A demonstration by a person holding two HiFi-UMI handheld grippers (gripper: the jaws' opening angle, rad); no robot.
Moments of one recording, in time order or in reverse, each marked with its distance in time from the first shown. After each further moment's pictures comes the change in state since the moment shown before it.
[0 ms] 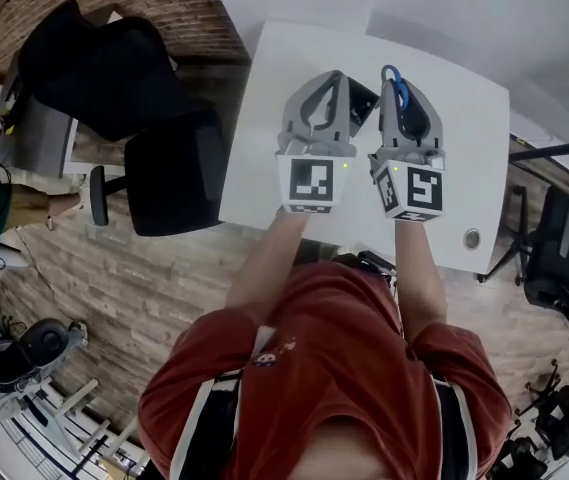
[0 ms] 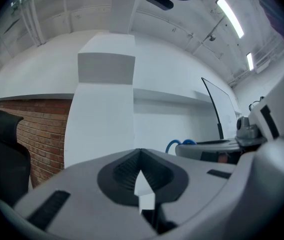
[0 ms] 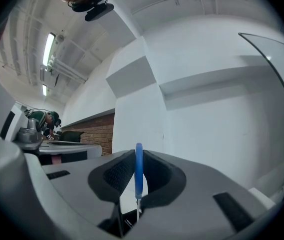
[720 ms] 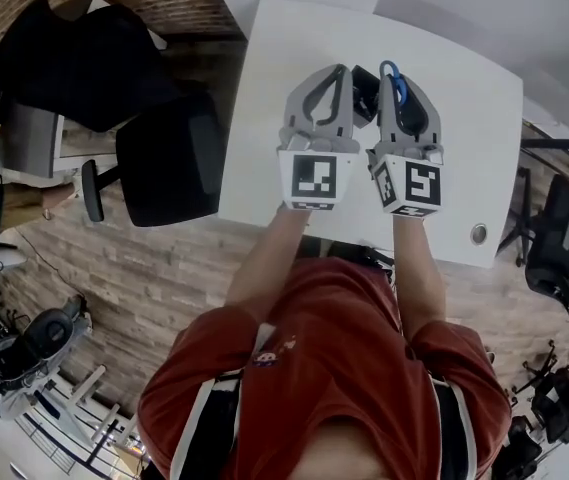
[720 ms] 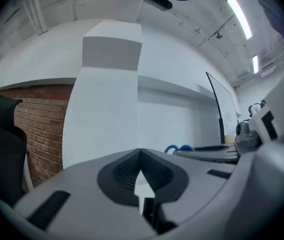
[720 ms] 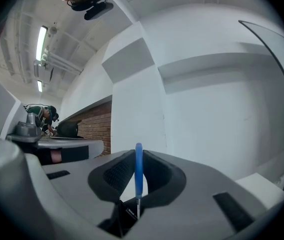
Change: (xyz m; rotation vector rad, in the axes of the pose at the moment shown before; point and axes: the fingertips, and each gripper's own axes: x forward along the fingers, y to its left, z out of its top) left arm 0.019 0.010 -0.054 -0.051 0.083 -0.018; right arm 0.024 0.000 -0.064 0.031 0.115 -0.016
